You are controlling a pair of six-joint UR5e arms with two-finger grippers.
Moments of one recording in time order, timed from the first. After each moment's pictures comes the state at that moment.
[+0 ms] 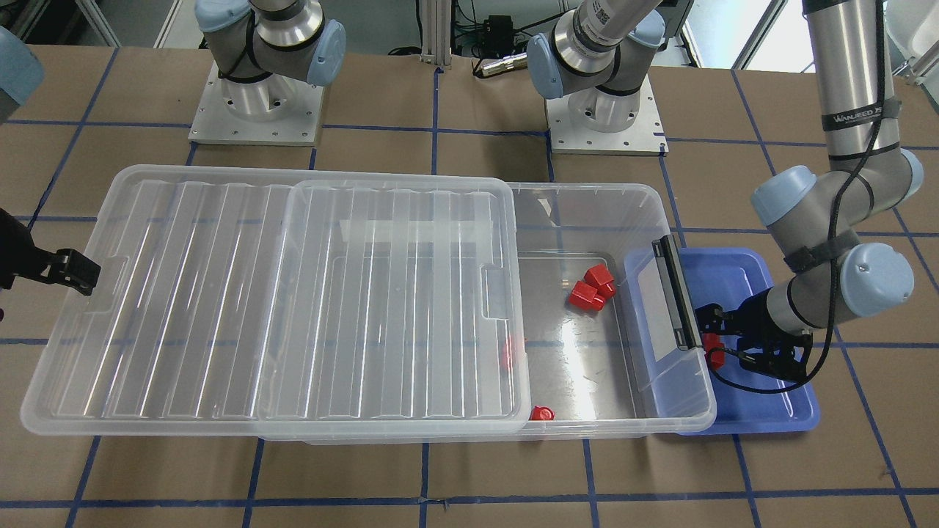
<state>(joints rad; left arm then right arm) -1.14 -2.03 -1.79 -1.06 1.53 0.66 1.23 -1.33 1.61 -1.79 -1.75 -0.30</state>
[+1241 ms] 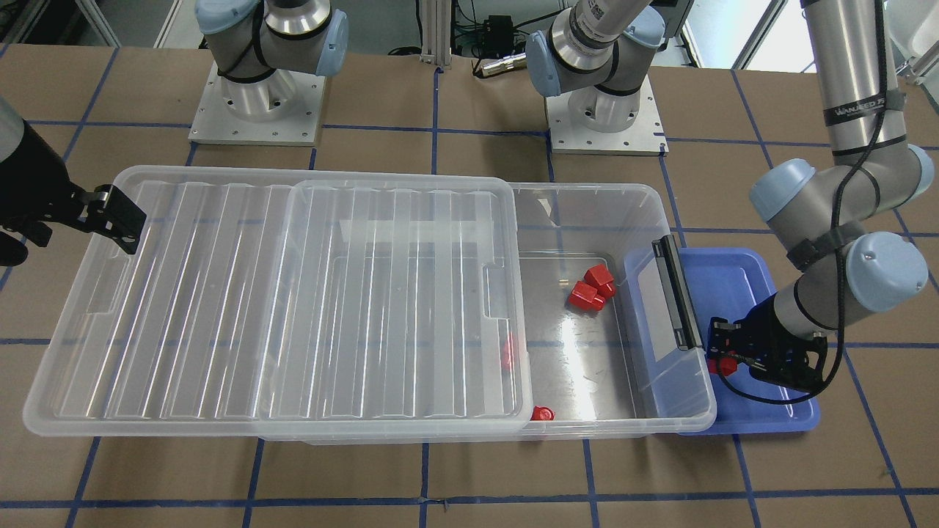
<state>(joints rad) -1.18 -2.00 -1.72 -1.06 1.53 0.64 1.39 -1.40 1.40 -1.53 -1.65 -0.13</state>
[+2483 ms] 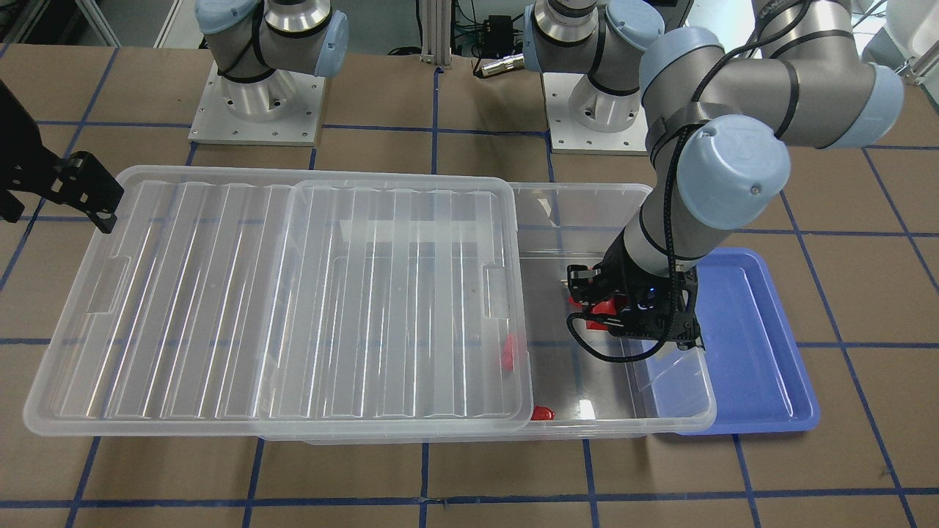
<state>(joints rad) -1.59 -1.87 -1.54 -1.39 1.53 0.03 1.37 -1.45 1.39 -1.53 -1.65 -0.12</state>
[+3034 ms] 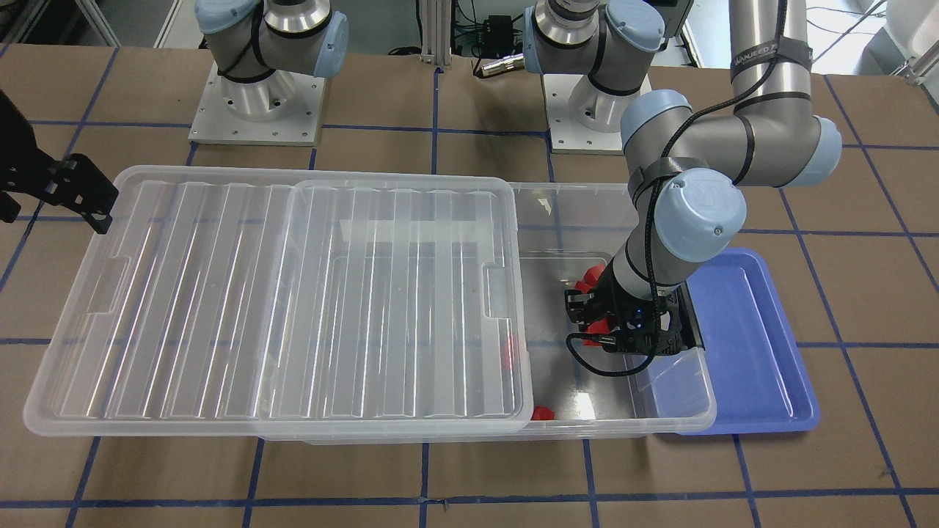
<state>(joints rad) -1.55 -1.89 -1.75 -1.13 1.53 0.04 1.35 -1.46 1.40 -1.53 -1.65 -0.13</state>
